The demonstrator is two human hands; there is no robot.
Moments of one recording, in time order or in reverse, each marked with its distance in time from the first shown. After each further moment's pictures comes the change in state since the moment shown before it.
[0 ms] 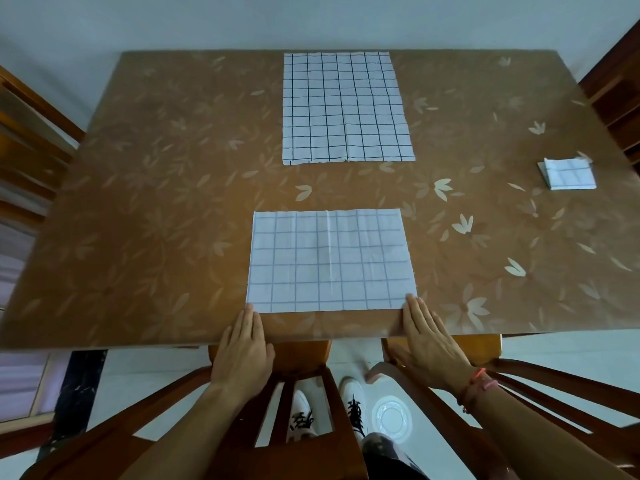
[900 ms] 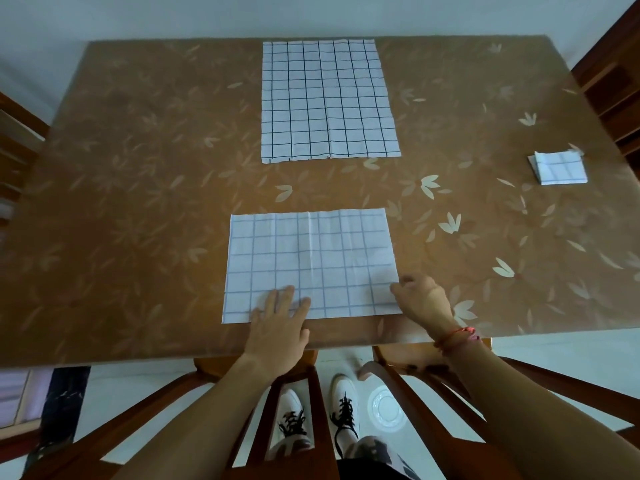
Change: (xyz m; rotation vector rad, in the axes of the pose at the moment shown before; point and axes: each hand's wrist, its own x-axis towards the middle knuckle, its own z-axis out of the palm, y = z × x) left_hand 0.058 0.079 -0.022 0.041 -0.070 0.200; right_hand 0.063 0.021 -0.070 0.810 0.063 0.571
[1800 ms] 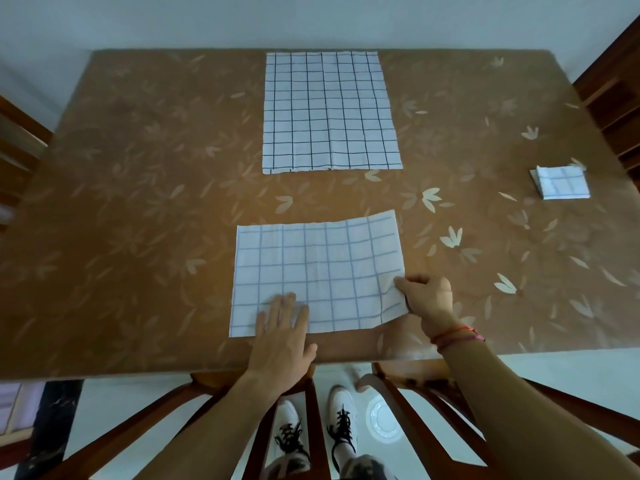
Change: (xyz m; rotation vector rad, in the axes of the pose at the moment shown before) left_hand 0.004 0.012 0.001 -0.041 0.124 -0.017; right_hand 0.026 -0.011 -0.007 0.498 0.150 0.115
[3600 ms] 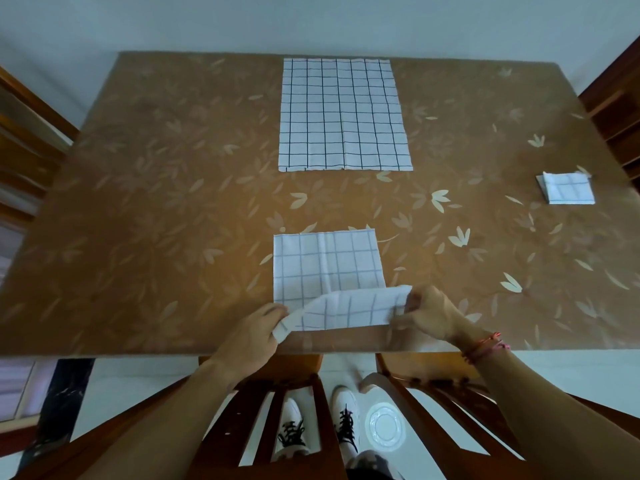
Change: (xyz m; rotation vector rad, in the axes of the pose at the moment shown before) left_hand -0.031 -0.064 -0.023 -0.553 0.040 0.072; right_hand -0.032 0.004 -0.022 -0.498 -0.560 -0.393
